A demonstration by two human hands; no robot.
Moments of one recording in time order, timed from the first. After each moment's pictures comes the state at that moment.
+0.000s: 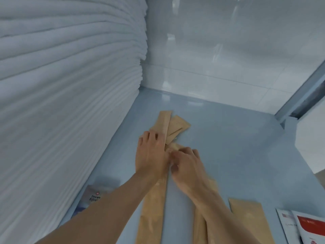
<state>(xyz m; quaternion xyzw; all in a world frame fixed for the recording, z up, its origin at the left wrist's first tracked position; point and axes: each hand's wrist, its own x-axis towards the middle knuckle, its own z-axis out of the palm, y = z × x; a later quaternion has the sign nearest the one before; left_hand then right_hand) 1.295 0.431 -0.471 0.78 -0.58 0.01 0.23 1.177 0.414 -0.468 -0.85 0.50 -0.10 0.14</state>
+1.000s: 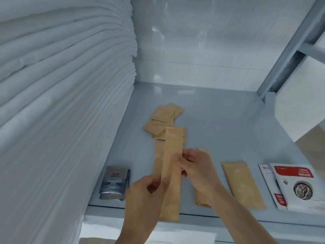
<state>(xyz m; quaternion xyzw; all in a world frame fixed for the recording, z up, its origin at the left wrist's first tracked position) 1.272 0.611 -0.439 0.70 -0.38 -0.37 0.47 1.150 0.513 -0.438 -0.56 0.50 -0.35 0.56</state>
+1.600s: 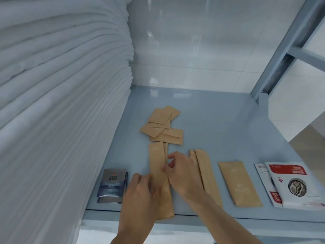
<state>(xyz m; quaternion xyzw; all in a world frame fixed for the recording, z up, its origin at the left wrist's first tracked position) 1.279 0.603 -0.468 0.79 -0.51 -0.18 0.30 1.175 0.508 -0.472 -0.71 0.58 -0.25 0.32</state>
